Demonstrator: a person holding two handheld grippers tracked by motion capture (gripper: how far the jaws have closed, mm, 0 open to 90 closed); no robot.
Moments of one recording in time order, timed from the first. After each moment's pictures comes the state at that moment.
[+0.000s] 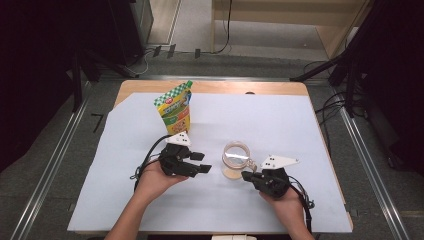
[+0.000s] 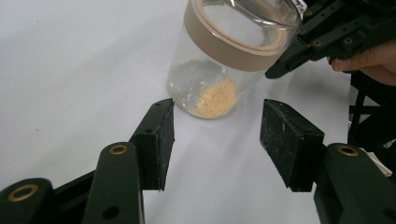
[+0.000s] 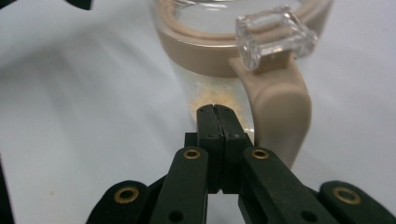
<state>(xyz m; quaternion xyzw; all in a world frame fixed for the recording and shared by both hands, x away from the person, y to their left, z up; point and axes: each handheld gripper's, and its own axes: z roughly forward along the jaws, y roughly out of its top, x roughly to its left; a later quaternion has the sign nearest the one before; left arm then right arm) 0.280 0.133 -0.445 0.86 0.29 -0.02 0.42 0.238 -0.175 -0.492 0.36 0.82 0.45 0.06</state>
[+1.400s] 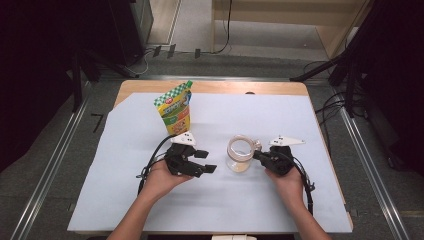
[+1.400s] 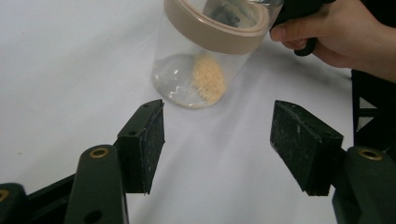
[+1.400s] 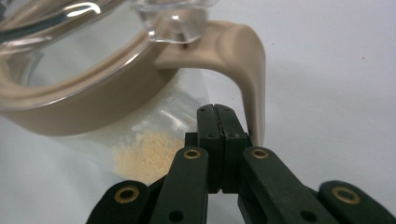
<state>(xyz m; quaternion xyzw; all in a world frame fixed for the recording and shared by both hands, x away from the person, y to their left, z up) 0.290 0.121 -0.454 0.85 0.28 -0.03 0.44 0.299 -0.197 -0.507 0.43 0.78 0.44 0.10</state>
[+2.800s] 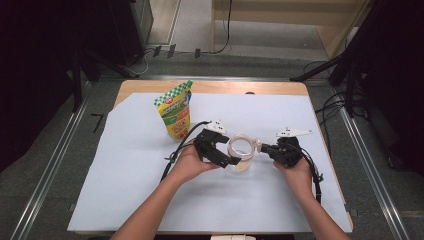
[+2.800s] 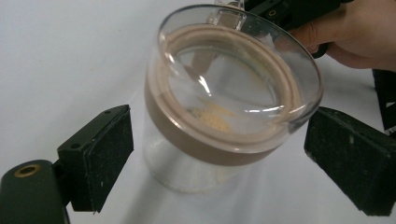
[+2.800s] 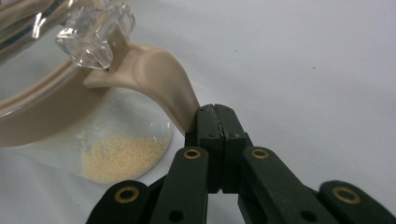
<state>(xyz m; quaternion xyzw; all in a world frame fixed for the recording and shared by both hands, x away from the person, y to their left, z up) 0.332 0.046 -0.459 0.88 0.22 -0.01 0.42 0.322 -0.220 -0.498 0.43 0.79 0.43 0.09</state>
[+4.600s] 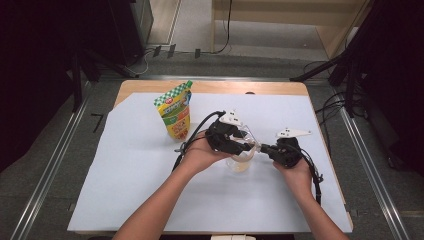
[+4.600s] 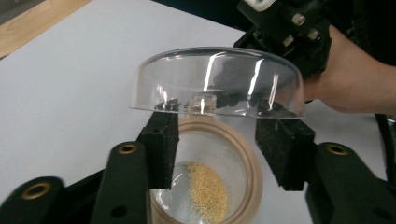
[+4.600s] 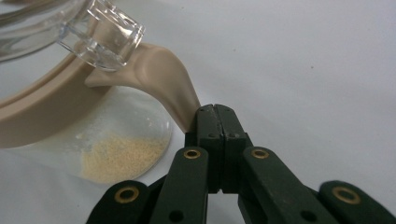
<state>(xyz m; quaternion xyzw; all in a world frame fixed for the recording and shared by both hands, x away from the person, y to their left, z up) 0.328 0.016 -0.405 0.88 0.21 0.04 0.43 0.320 -0.219 -0.497 0.43 0.79 0.42 0.10</state>
